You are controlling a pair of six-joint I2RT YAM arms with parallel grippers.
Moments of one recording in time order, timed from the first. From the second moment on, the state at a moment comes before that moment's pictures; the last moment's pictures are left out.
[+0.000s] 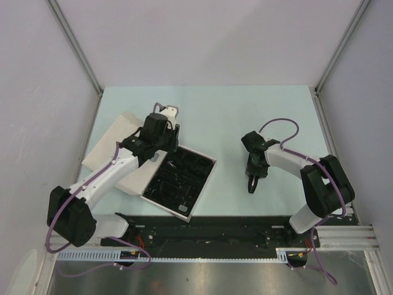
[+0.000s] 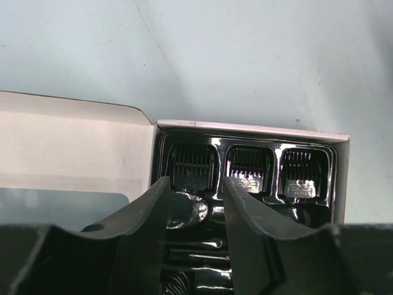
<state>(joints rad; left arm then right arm) -0.52 1.32 1.03 -0.41 -0.10 -0.16 0.48 1.59 0.91 -0.65 0.24 0.70</state>
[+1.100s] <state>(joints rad) -0.52 0.73 1.13 -0.50 -0.23 -0.17 0.86 1.53 1.13 -0.31 -0.18 0.10</state>
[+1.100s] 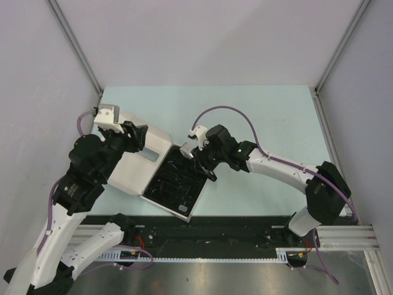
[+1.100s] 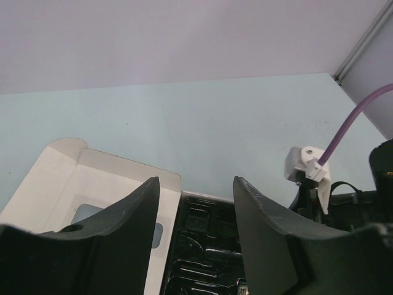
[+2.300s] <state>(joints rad) -0.52 0.71 1.11 -0.54 -0.24 -0.17 0.98 1.81 1.24 -0.16 -0.13 -0.12</state>
